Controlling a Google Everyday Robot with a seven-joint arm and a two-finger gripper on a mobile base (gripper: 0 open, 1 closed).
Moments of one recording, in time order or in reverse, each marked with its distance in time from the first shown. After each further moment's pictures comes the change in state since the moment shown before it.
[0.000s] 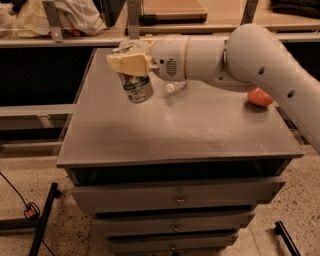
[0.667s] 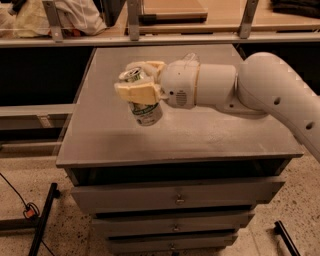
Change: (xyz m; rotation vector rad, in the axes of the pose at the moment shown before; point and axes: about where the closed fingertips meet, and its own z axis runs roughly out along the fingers) arm 0.036 0.035 -0.028 -0.002 0.015 -0.088
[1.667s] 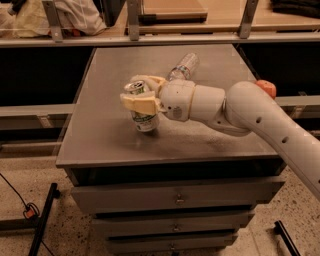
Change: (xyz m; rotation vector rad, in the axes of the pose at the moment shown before) arm 0.051 -0.029 0.014 0.031 -0.087 0.010
